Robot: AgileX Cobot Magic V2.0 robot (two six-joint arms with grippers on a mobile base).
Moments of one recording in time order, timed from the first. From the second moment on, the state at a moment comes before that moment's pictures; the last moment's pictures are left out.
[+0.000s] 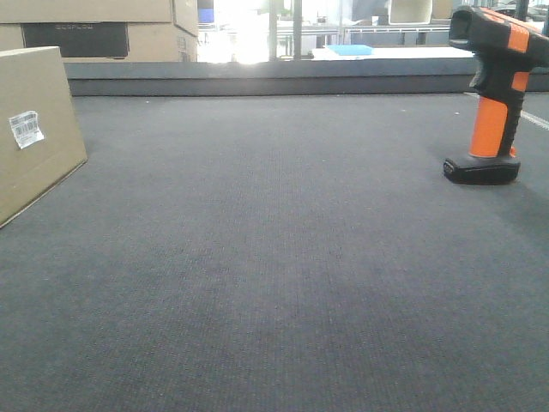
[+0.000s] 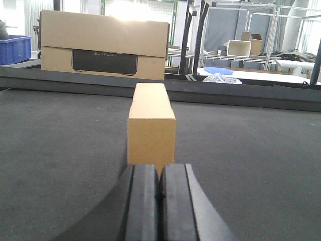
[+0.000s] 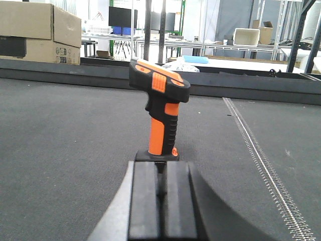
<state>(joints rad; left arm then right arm) -0.02 0.00 0.01 0.01 -0.01 -0.05 -0.02 0.00 0.00 0.08 0.03 -0.08</state>
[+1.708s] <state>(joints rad) -0.02 1.03 -1.05 0.03 0.77 -0.05 -0.02 0.00 0.00 0.08 0.03 -0.08</state>
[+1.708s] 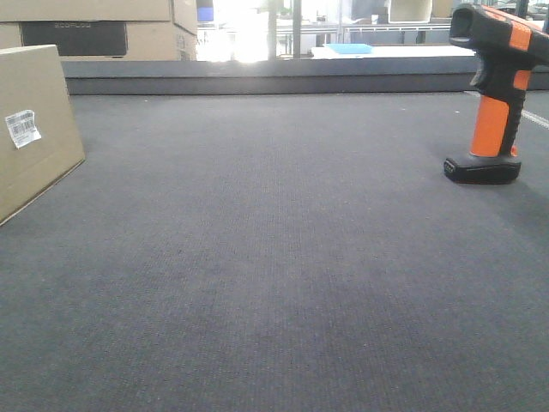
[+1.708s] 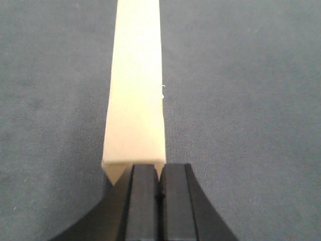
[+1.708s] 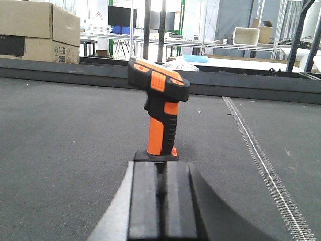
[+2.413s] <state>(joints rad) 0.01 1.43 -1.43 0.05 0.97 -0.05 -0.02 0.00 0.00 0.08 0.03 -0.08</state>
